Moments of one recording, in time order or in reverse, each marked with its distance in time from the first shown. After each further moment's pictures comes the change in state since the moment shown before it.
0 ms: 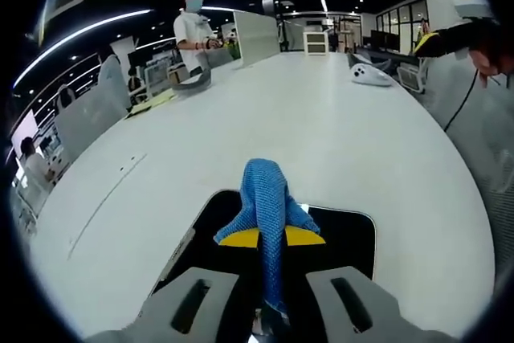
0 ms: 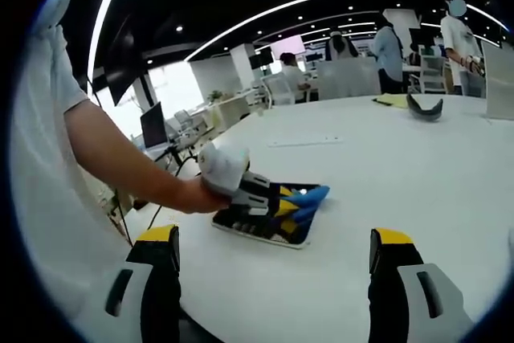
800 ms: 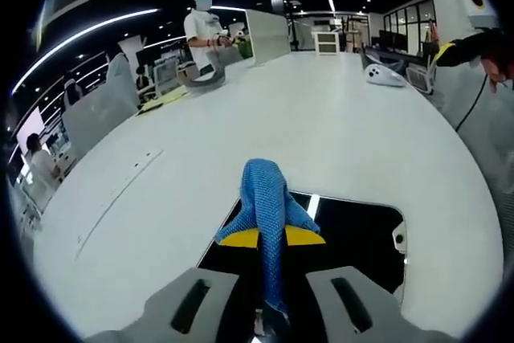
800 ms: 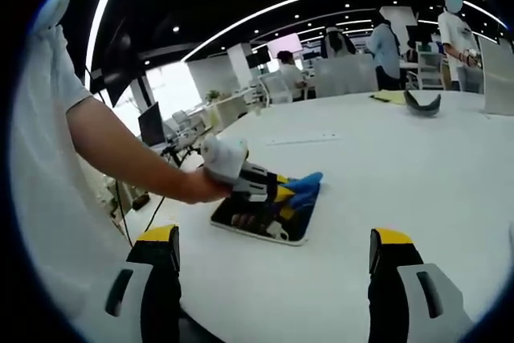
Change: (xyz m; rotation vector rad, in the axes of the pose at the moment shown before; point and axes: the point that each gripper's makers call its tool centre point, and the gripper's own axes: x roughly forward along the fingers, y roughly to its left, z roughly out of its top) left arm 0.000 0.031 -0.004 -0.013 0.000 0.043; right arm 0.000 -0.003 -0.003 0.013 0.005 -0.007
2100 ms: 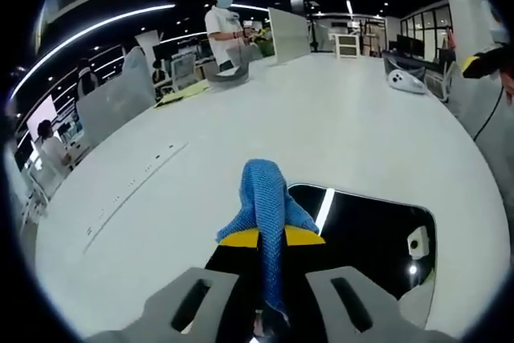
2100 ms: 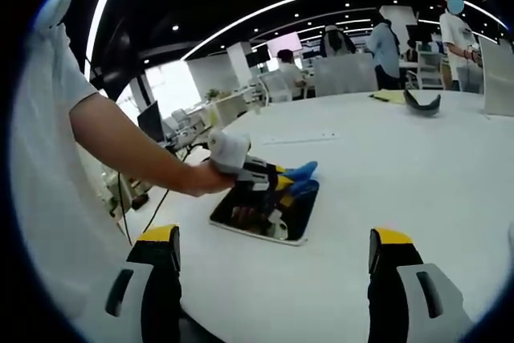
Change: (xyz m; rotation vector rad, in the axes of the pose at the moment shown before) left arm 0.003 0.035 -0.003 -0.056 0.000 0.076; right arm 0.001 -0.001 -0.001 -0.002 0.010 -0.003
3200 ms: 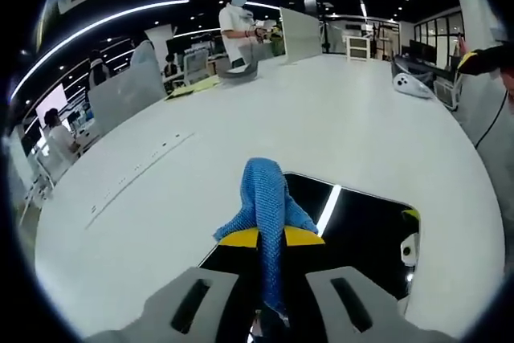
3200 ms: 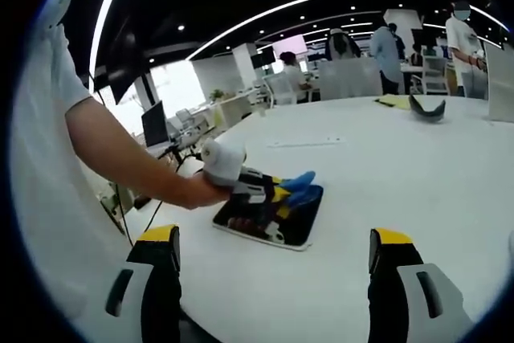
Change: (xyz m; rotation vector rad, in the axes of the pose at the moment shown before) left arm -0.020 -0.018 -0.012 -0.053 0.007 0.048; right arm 0.001 0.006 0.007 -0.023 -0.012 0.019
